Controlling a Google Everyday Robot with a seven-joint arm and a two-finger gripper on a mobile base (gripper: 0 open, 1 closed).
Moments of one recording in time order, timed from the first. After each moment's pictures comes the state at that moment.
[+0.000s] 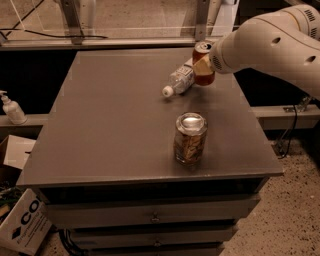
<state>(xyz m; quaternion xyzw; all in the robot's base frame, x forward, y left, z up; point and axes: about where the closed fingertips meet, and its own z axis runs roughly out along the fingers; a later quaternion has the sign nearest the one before) 0.697 -0.149 0.915 -0.30 0.84 -0.04 0.46</state>
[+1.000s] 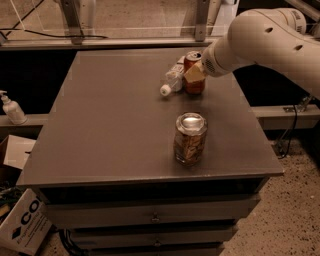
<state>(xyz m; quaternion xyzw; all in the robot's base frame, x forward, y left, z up) 0.706 -0.128 0.885 -0.33 0.85 0.00 0.41</state>
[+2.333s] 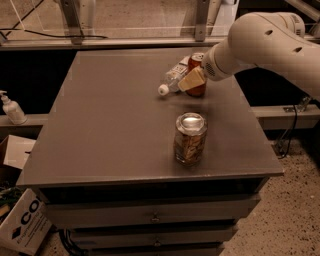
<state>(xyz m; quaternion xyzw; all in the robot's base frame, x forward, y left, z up) 0.699 -0.128 0.873 -0.33 0.86 0.02 0.39</state>
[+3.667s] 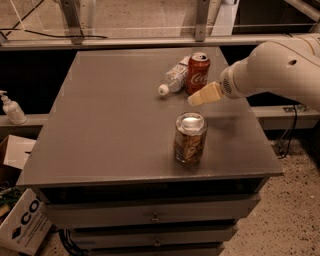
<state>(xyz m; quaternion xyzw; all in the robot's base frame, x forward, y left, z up) 0.649 -0.177 0.856 -0.23 0.89 0.00 0.40</state>
